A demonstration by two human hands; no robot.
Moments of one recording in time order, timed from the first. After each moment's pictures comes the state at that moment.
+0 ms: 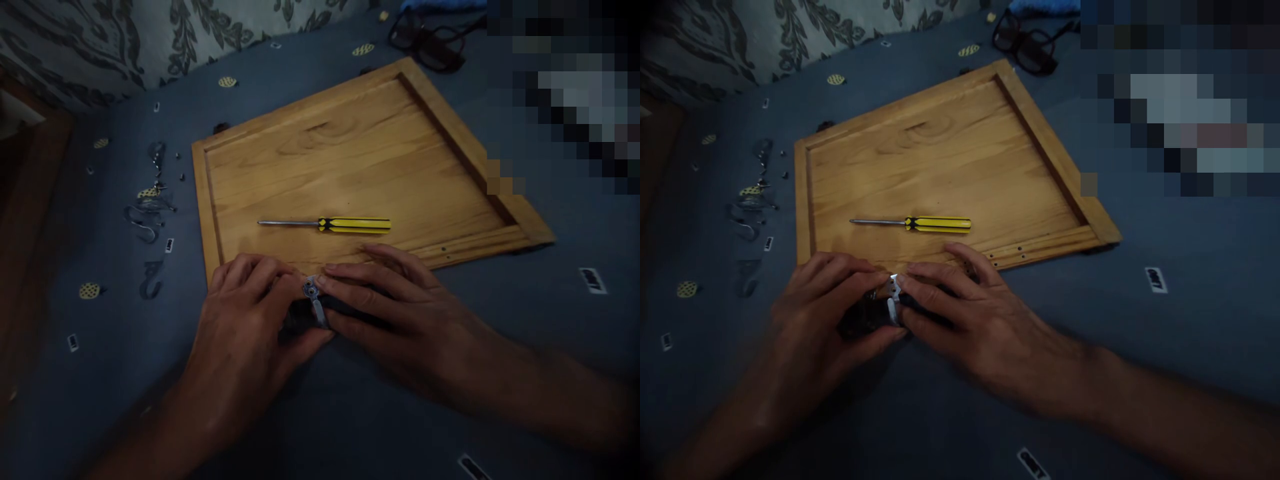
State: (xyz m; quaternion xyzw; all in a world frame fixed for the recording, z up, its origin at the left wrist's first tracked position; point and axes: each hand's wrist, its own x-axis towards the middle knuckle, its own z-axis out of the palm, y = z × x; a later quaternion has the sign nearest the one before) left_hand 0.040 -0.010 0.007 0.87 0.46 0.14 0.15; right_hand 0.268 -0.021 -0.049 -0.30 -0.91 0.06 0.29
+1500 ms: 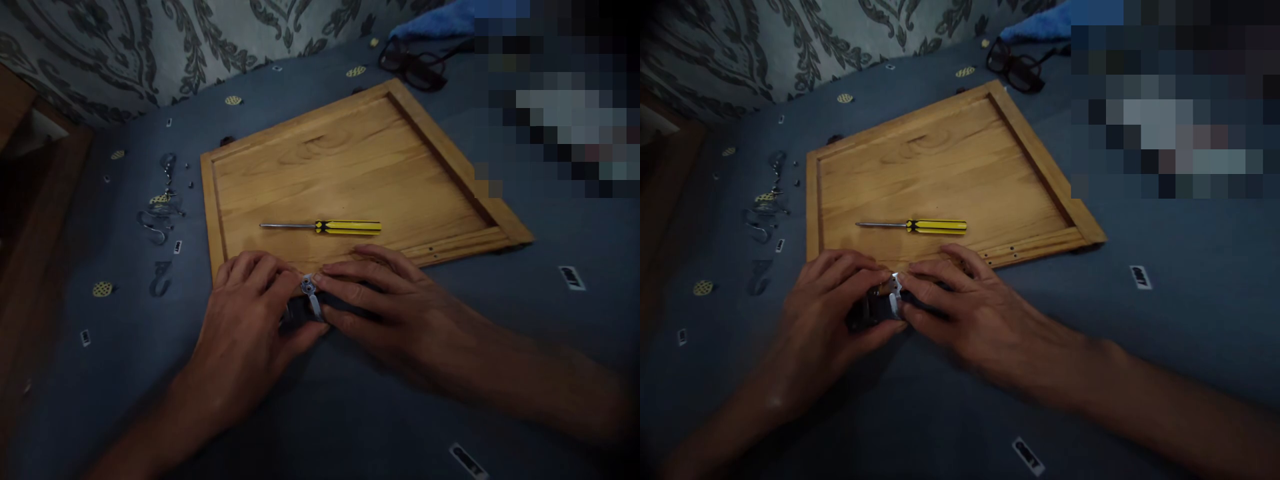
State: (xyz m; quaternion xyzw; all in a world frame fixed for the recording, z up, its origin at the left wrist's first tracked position) left_hand 0.039 -0.010 0.007 0.87 0.45 0.12 0.13; right_hand 0.272 -0.017 -0.046 -0.28 -0.92 0.04 0.28
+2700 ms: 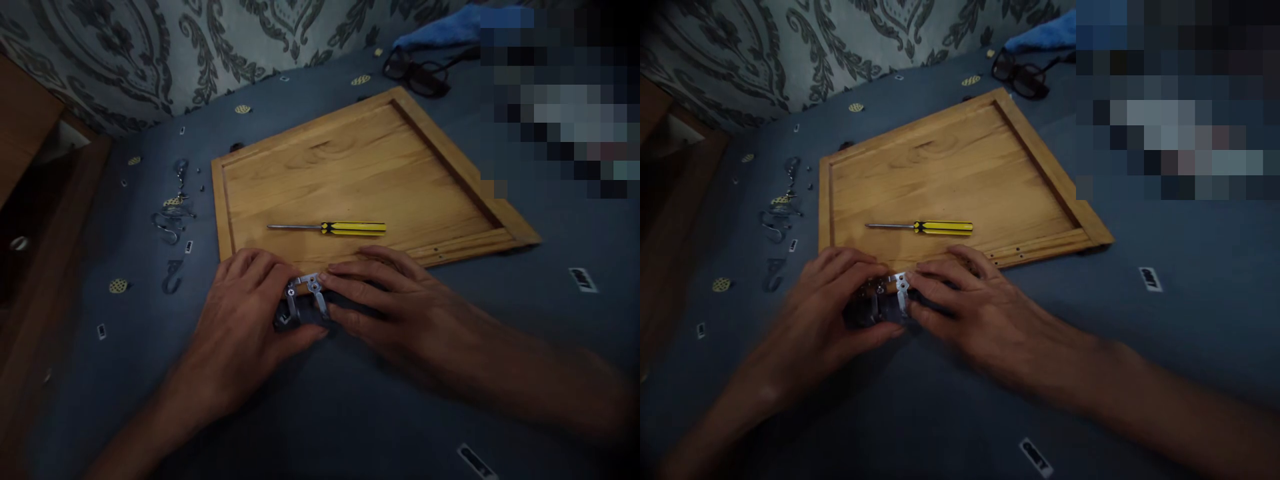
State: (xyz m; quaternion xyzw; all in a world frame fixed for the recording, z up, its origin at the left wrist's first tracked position) left_hand 0.027 -0.008 0.017 0.87 0.45 0.11 0.15; right_hand 0.269 -0.017 -0.044 -0.27 -0.92 0.02 0.28
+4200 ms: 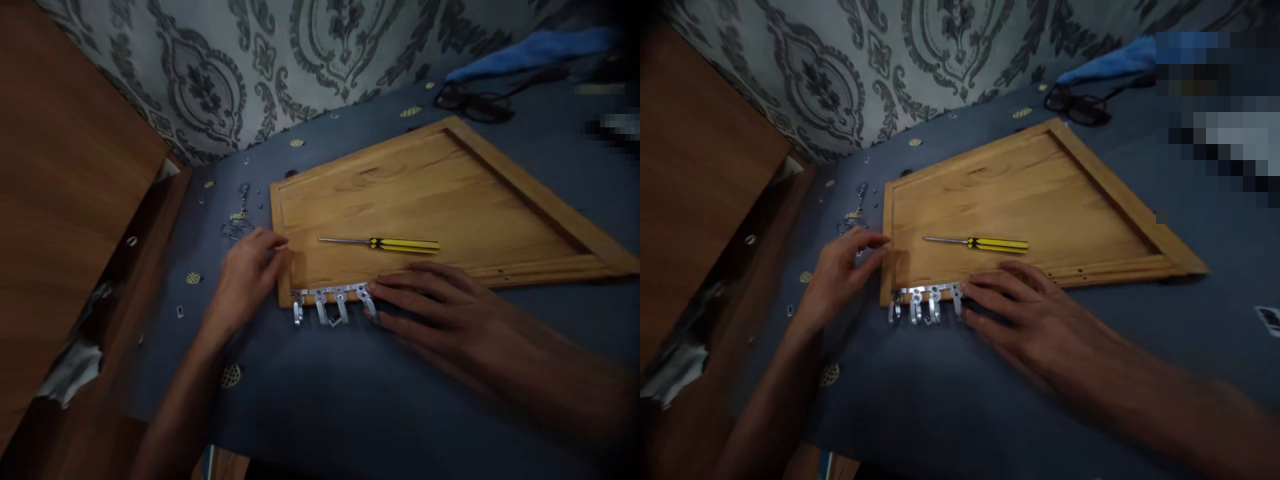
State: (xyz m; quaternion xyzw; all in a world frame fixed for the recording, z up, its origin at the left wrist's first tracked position) left_hand -0.028 0.034 0.022 0.81 0.55 0.21 0.07; right_hand 0.274 -0.002 -0.071 -0.22 -0.93 -0.05 0.30
